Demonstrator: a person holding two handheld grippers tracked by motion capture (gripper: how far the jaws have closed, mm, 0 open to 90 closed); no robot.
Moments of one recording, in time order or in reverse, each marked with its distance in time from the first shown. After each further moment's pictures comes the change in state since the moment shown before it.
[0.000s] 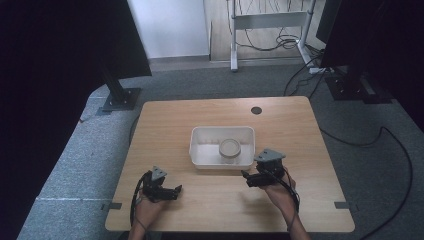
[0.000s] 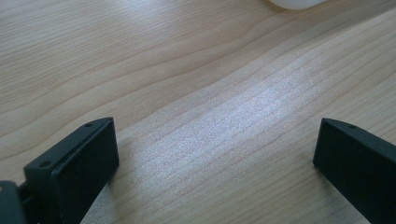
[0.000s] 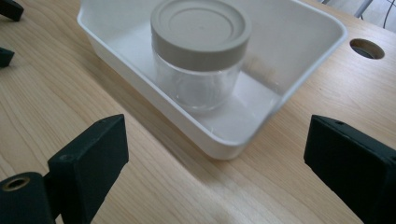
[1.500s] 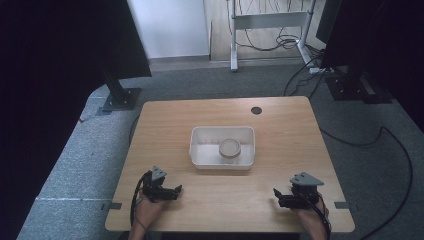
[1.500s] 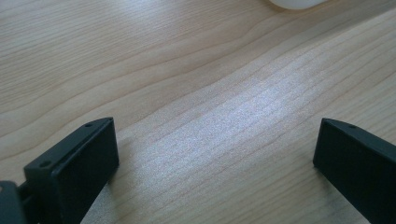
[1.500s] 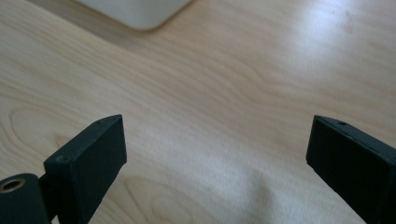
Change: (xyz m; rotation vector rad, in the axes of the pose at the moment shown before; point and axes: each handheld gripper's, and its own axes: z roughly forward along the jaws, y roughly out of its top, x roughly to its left) left arm 0.000 0.000 0.000 0.000 0.000 -0.001; right arm -0.032 -0.106 -0.048 0.049 -0.132 0.142
